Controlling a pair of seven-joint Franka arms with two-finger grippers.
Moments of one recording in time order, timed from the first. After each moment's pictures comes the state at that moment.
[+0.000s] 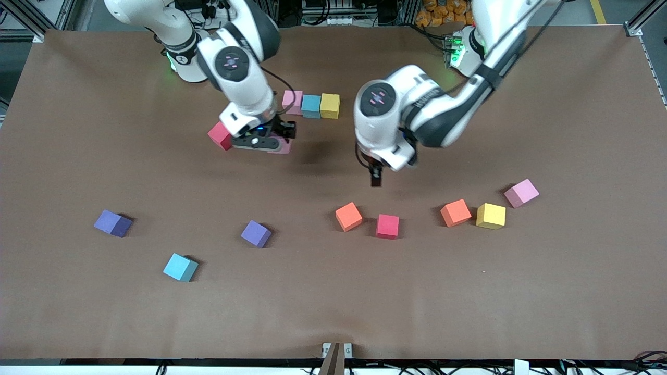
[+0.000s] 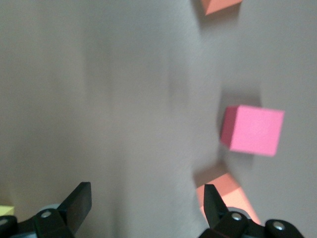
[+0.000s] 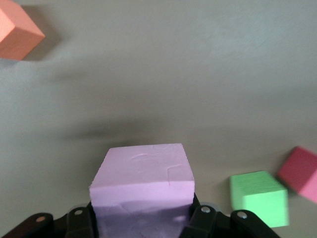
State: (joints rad) left arm -0.13 0.52 -0.65 -1.68 0.35 2.01 -2.45; right arm 0.88 0.13 -0.15 -2.16 0.13 2.29 0.80
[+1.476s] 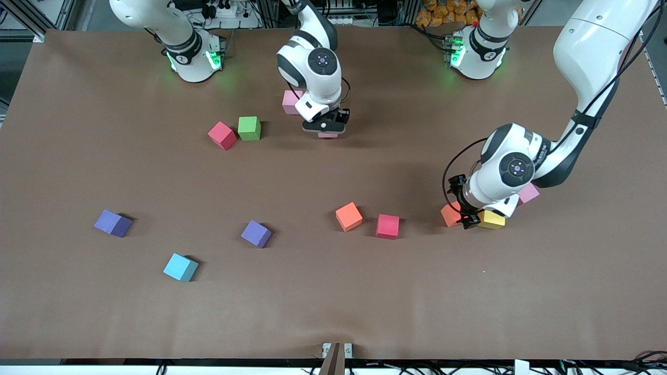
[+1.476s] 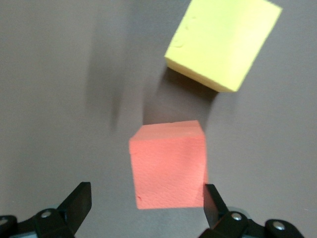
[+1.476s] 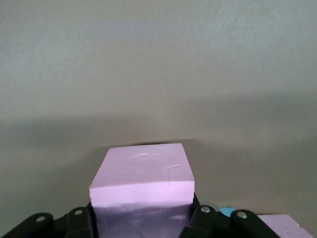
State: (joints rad) left arm 0.32 0.55 -0.65 -1.98 0.38 2.35 -2.33; right arm 1.13 0.43 -0.10 -2.05 0.19 2.41 0.96
